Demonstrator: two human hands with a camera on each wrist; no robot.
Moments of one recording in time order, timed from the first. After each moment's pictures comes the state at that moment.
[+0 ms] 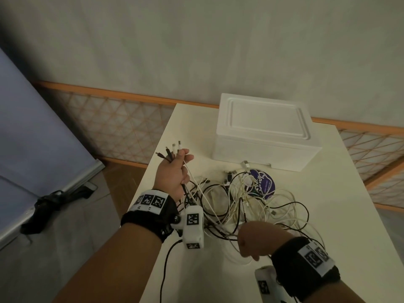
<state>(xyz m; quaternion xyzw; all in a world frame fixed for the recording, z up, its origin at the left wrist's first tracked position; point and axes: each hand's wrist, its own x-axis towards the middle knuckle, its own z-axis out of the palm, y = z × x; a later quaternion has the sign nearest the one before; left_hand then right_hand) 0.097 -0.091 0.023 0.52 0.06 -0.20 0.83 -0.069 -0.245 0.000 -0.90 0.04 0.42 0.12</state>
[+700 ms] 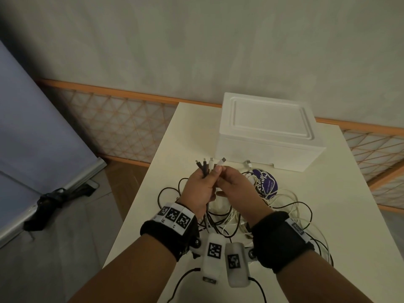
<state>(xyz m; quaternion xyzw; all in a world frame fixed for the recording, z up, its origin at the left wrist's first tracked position) 0.046 -0.117 0.021 0.60 -0.03 -0.28 0.75 -0.002 -0.219 0.021 -0.78 0.14 -0.03 0.60</state>
